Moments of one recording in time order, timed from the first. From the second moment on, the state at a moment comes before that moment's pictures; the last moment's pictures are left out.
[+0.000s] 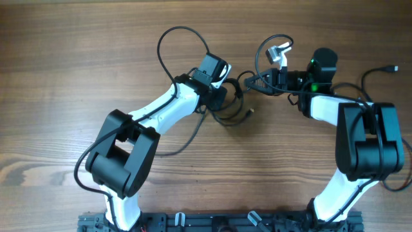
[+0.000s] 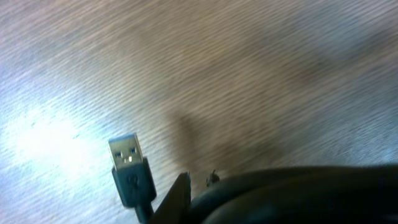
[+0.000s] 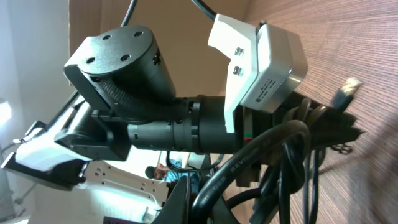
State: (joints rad) left arm -0.56 1.97 1.29 -0.46 -0.02 -0.06; right arm 0.00 1.96 0.88 0.89 -1.56 1.08
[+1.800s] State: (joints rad) left arm -0.23 1.96 1.20 -0.43 0.98 0.35; right arm 0.19 1.96 0.86 0.74 -1.42 1.01
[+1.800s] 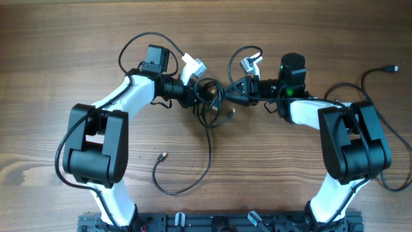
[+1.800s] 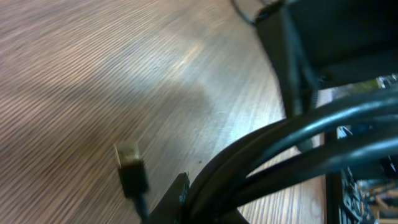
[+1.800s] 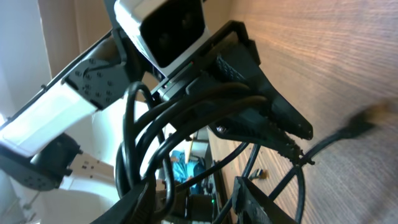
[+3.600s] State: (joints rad) left arm -0.23 1.96 1.20 -0.42 0.79 0.11; right arm 0.19 1.83 0.87 0.05 -0.67 0.26
